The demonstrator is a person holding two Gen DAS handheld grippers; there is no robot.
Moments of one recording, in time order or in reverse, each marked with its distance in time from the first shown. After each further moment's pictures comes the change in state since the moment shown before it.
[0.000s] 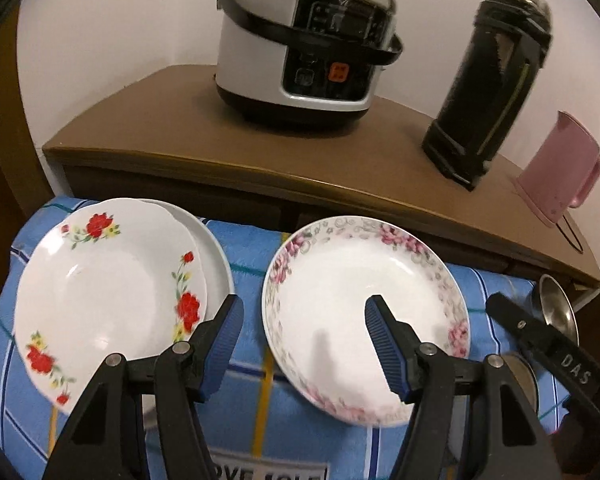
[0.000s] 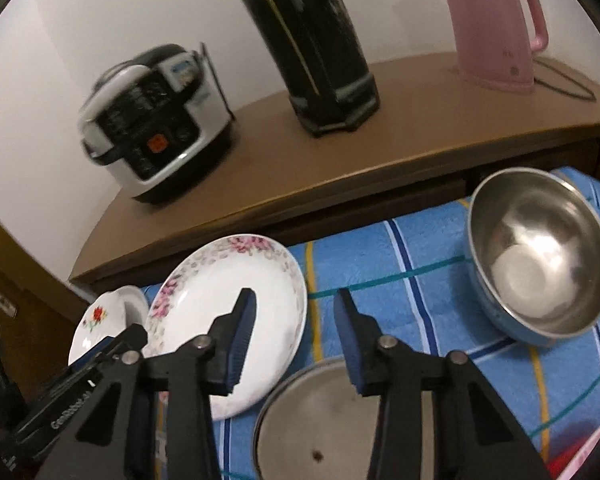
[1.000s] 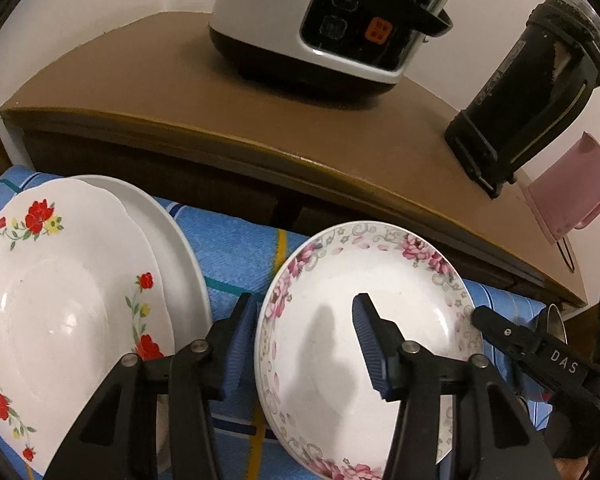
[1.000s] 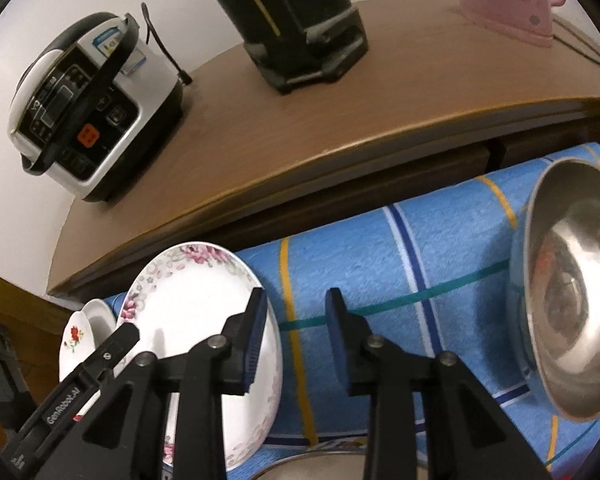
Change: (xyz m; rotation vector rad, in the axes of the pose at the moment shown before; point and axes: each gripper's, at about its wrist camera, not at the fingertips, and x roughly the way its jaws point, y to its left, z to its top) left arm 0.049 0.021 0.022 -0.089 0.151 -0.089; right arm 0.061 -0.019 0.035 0.082 0.213 -0.018
